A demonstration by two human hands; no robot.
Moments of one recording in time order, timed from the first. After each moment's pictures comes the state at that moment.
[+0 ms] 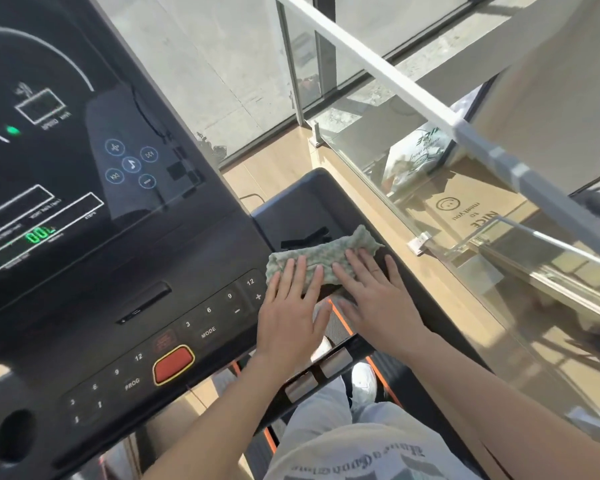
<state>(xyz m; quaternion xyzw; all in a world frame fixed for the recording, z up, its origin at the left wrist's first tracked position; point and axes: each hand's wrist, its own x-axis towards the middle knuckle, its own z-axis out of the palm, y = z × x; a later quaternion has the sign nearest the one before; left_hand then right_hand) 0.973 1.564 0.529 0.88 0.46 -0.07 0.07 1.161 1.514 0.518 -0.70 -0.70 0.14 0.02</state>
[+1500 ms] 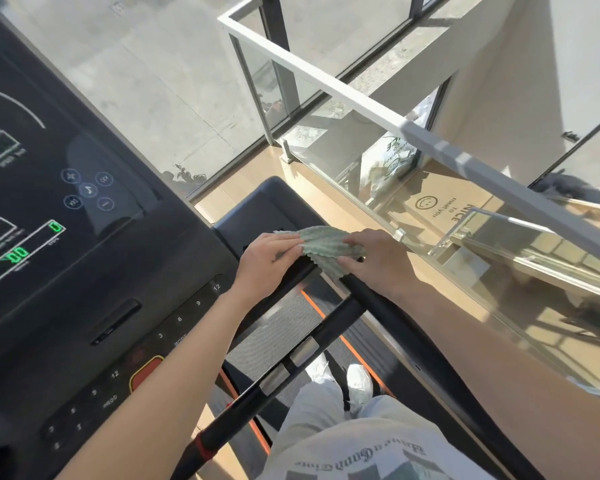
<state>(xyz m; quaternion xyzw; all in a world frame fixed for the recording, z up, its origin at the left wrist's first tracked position) 1.023 1.632 0.557 0.84 0.41 0.15 0.33 1.234 1.512 0.548 -0.77 -0.53 0.24 0.25</state>
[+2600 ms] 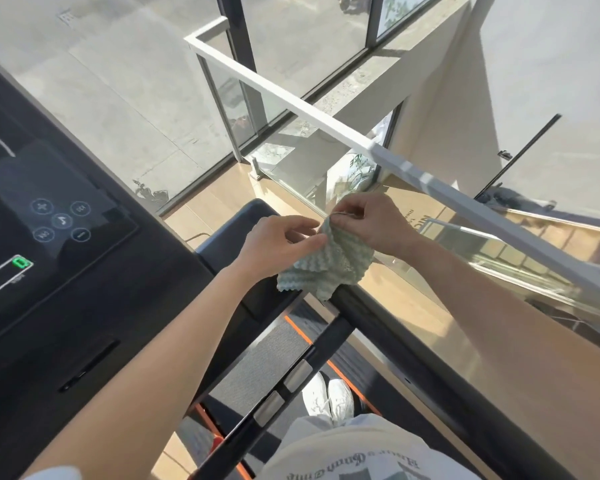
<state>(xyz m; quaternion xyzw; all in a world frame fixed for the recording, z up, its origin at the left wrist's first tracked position) 1.080 1.665 0.622 0.84 0.34 0.09 0.42 1.277 1.562 0.634 -0.72 -0.52 0.29 0.36</state>
